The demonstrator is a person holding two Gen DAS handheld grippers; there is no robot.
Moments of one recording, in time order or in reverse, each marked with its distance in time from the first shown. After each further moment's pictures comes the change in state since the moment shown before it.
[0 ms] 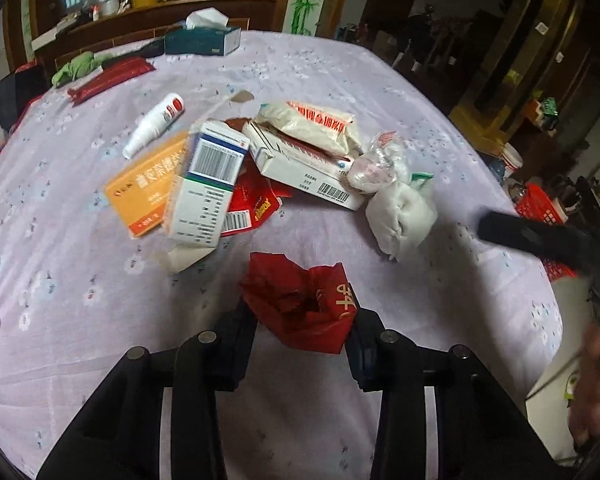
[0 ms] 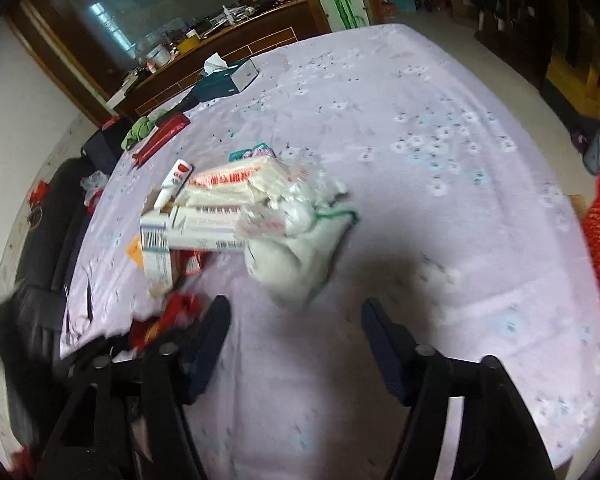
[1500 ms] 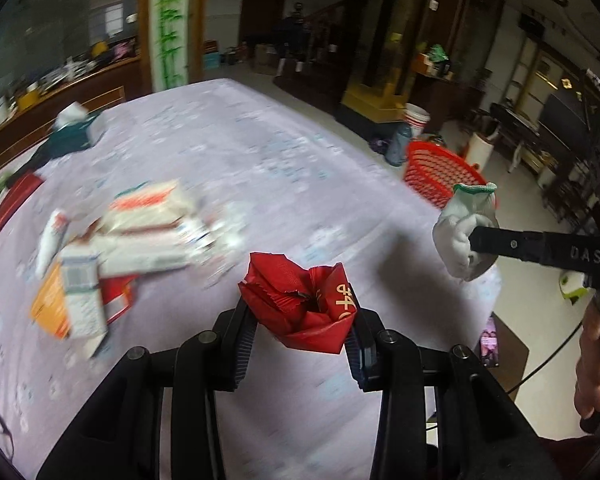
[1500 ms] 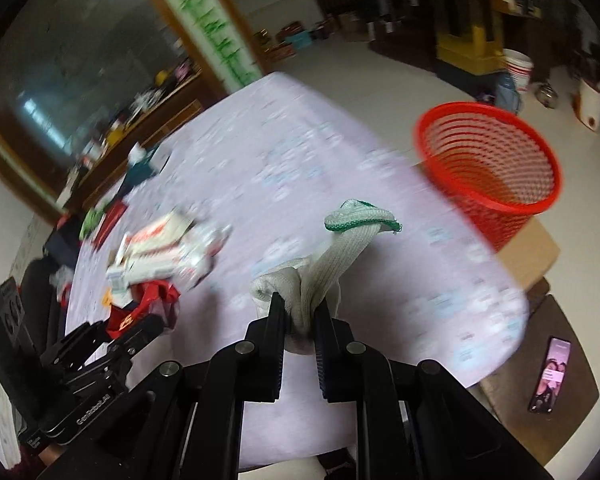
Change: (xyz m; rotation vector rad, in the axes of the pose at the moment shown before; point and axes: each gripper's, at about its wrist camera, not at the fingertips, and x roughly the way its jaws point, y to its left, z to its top) left arm -0.028 -0.117 0.012 0.384 -0.069 -0.238; right arm -0.132 -0.092 -0.080 0.311 -0.231 -0.173
